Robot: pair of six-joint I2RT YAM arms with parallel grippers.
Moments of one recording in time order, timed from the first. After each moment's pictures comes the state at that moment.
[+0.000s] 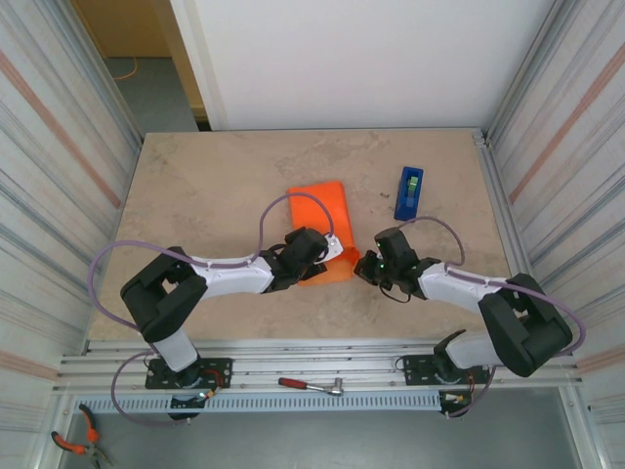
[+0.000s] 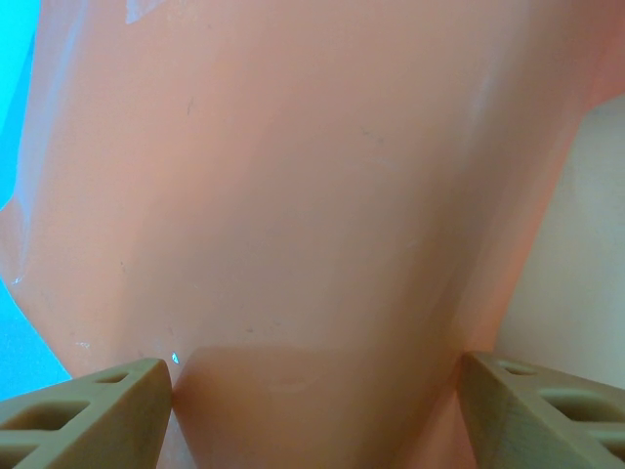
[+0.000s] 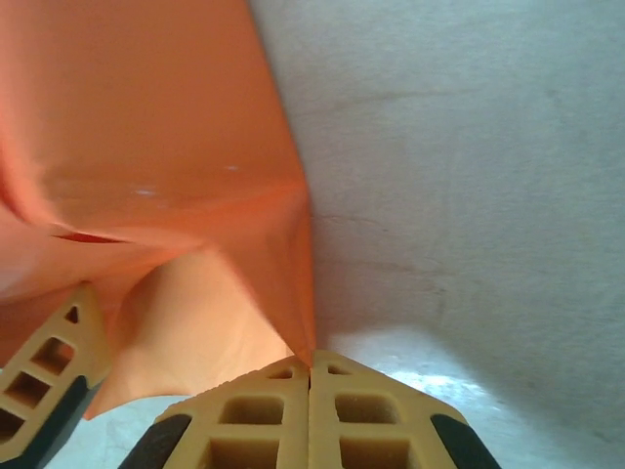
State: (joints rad) left arm -0.93 1.69 0.87 0.01 -0.43 0.45; right arm 0.57 1.35 0.51 -0.03 -0.18 0.99
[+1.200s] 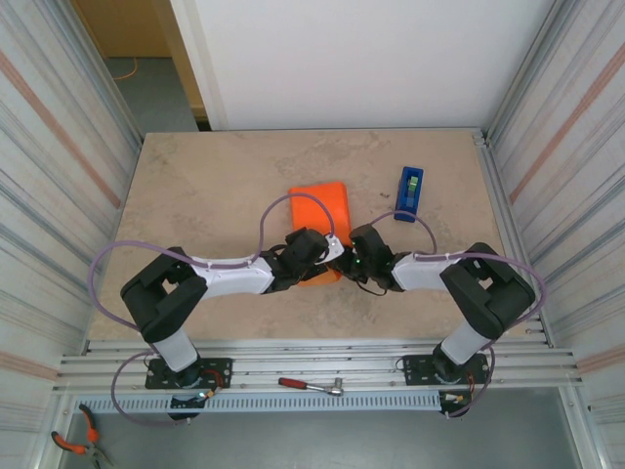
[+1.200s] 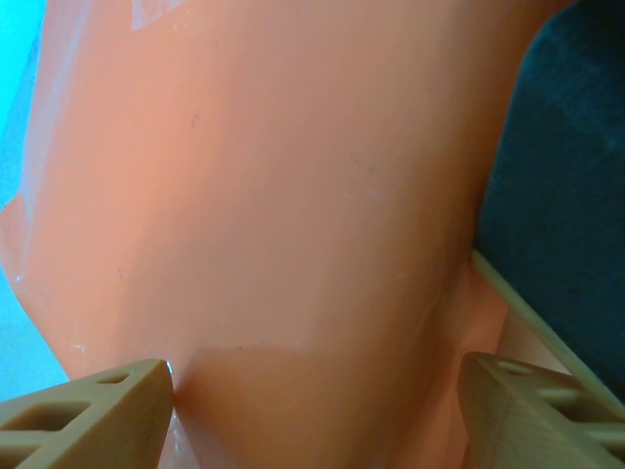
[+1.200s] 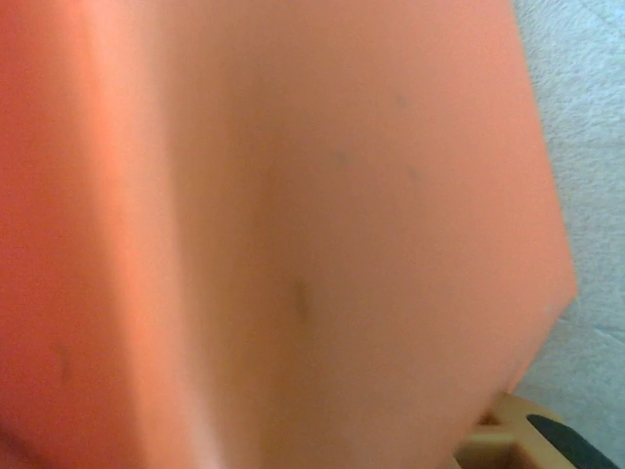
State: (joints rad) left arm -0.94 1.69 0.87 0.01 -0.43 0.45; right arm 0.68 1.60 0.61 0.20 -0.16 1.04
